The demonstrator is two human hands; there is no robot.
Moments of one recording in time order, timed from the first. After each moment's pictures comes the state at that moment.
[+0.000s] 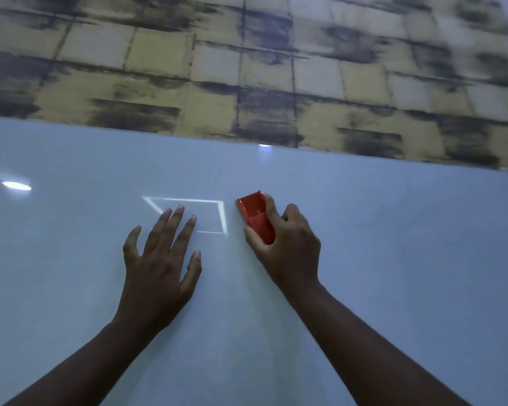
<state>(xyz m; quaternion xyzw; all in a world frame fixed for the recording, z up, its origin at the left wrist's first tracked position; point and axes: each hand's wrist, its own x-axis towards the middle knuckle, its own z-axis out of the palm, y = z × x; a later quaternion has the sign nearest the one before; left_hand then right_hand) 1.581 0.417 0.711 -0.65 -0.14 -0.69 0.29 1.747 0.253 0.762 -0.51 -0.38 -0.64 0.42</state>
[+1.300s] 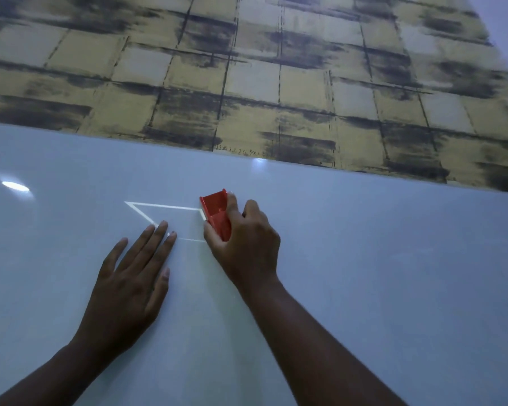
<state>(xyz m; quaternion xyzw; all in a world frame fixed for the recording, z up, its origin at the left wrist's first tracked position) 1.721 0.329 0.702 -0.66 -0.14 -0.66 0.32 1.866 0.174 0.795 -0.47 -0.43 -0.64 0.42</state>
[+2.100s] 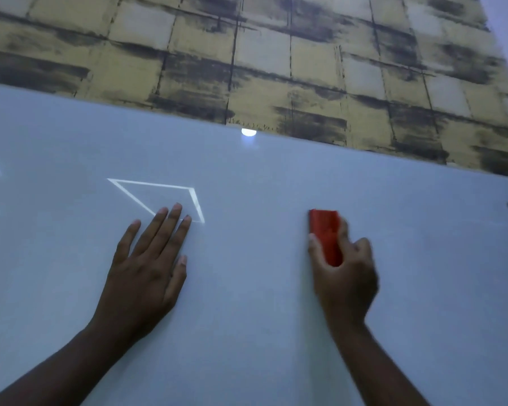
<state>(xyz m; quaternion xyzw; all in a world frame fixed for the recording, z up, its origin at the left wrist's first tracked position) 1.714 0.329 0.690 -0.66 -0.12 -0.67 0.32 1.941 0.113 0.713 -0.55 -0.23 -0.58 0.56</state>
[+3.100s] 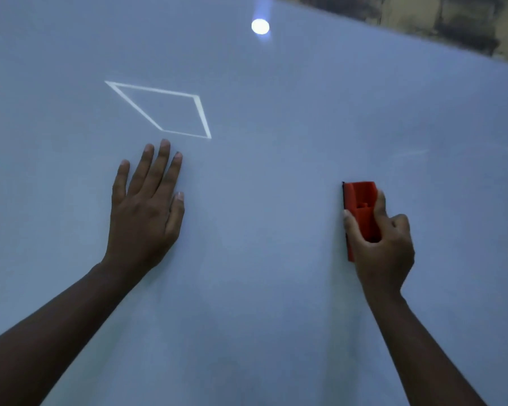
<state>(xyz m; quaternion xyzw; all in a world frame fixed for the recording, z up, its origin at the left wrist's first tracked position) 1.693 0.315 0.598 -0.71 -0.16 -0.65 0.23 1.966 0.056 0.586 -0.63 -0.24 -0.53 0.52</state>
